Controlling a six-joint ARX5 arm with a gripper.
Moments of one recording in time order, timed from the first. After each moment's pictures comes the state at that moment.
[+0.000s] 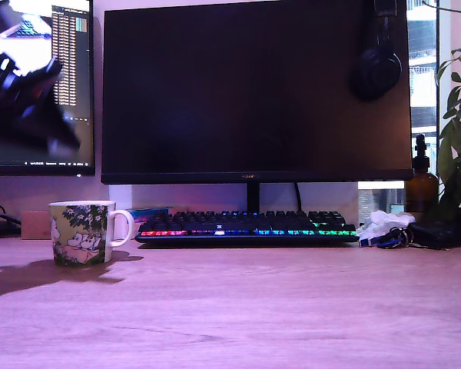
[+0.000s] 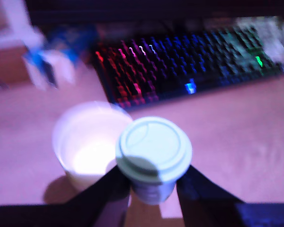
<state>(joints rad) -0.18 1.28 0.78 -0.02 0.31 -0.05</state>
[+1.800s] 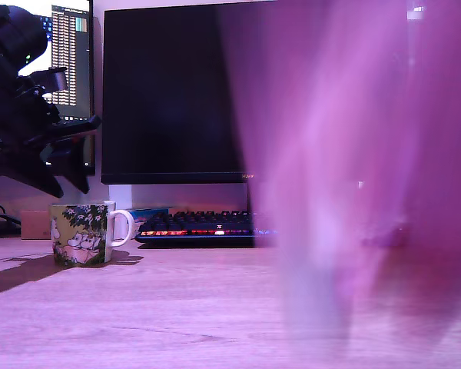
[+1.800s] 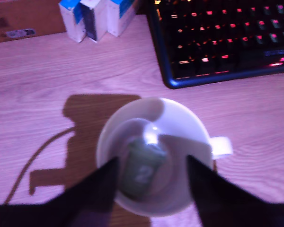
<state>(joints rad) -0.18 1.63 1.10 -0.29 0.16 -0.08</state>
